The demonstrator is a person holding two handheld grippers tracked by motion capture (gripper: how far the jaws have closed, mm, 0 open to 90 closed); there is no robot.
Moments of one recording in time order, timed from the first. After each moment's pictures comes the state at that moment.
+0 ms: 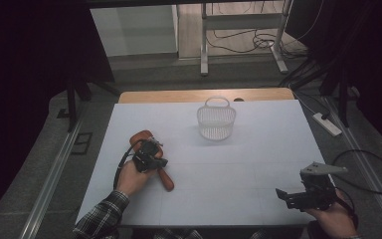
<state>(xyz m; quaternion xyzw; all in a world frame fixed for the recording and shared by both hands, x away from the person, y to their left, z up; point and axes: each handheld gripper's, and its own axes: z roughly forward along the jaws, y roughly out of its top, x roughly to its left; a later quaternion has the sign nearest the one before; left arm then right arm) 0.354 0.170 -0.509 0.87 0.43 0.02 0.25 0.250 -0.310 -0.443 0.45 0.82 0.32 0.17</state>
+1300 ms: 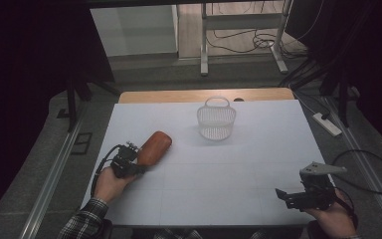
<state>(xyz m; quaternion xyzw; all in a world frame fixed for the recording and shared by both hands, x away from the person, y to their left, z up) 0.333 0.229 -0.511 0.85 0.48 0.00 0.22 0.250 -0.310 -0.443 0.44 0.82 0.32 0.17</state>
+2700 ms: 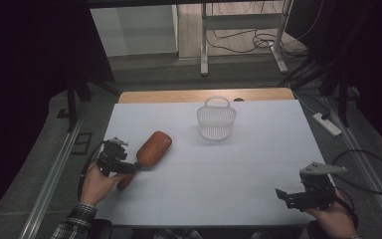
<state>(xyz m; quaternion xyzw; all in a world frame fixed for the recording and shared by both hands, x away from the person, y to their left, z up) 0.319 0.252 -0.480 0.82 0.50 0.08 0.26 0.250 -0.310 -0.443 0.44 0.82 0.32 0.16</state>
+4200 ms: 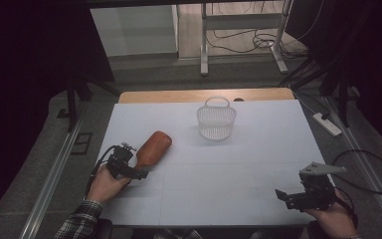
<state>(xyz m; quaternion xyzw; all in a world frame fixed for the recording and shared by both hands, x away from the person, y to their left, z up) 0.336 0.243 -0.522 0.84 0.49 0.02 0.22 0.250 -0.310 -0.443 0.44 0.82 0.32 0.16</state>
